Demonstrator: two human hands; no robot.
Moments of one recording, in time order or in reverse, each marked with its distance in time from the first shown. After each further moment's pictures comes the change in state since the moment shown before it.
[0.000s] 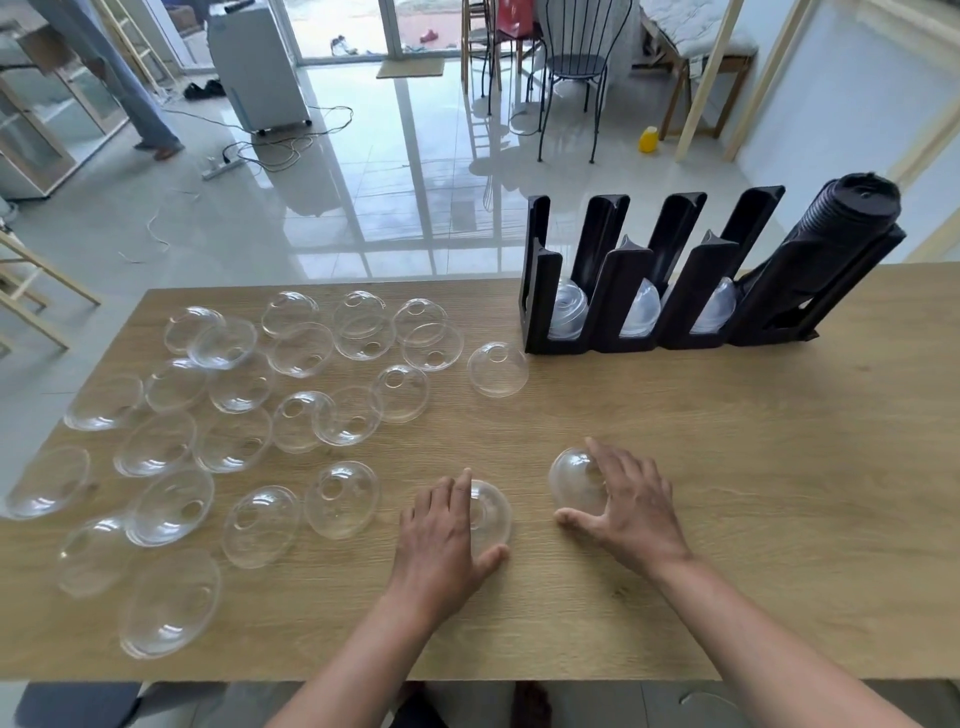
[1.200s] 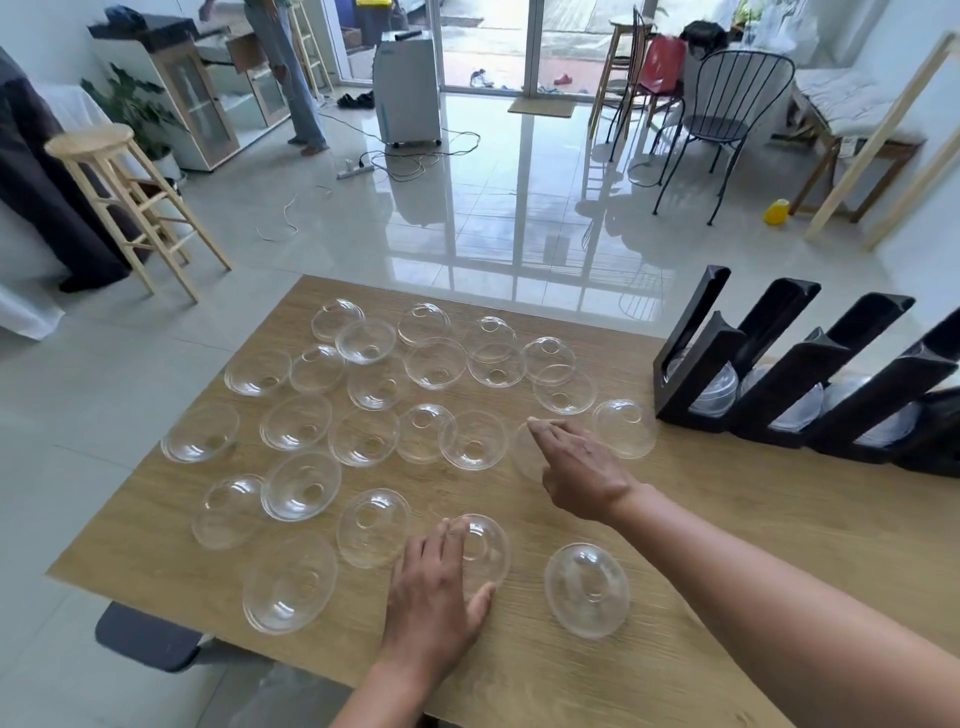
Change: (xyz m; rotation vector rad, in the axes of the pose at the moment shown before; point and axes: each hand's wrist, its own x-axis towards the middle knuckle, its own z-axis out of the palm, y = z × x) left_hand -0.046 -0.101 -0.027 -0.077 0.160 -0.258; right_hand 0.129 -0.191 0.030 -0.234 -0.203 -0.650
